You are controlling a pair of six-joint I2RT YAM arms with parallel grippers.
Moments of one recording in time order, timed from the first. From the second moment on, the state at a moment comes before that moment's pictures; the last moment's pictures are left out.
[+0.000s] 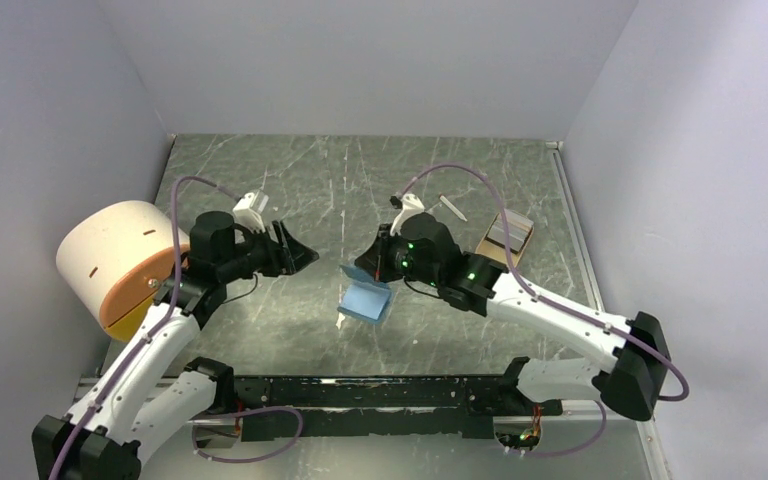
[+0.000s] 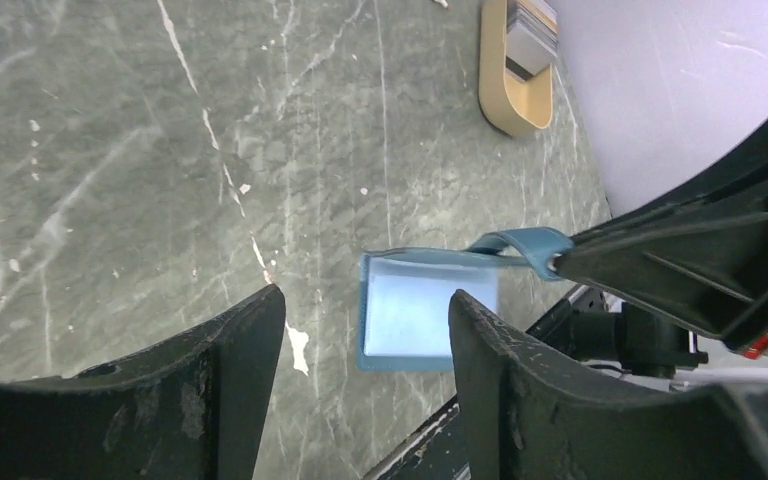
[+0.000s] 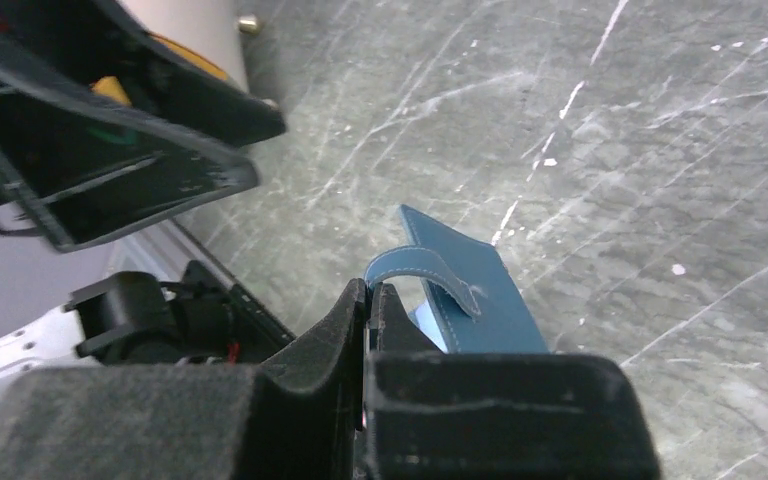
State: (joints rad) left arm -0.32 0.82 0.67 -0.27 0.41 -0.56; right arm 0.95 1.23 0.97 -0.20 0.07 0.65
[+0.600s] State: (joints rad) left arm -0.35 0.86 0.56 0.06 0.55 -0.49; right arm 0.94 1.08 0.89 -0.13 0.02 0.80
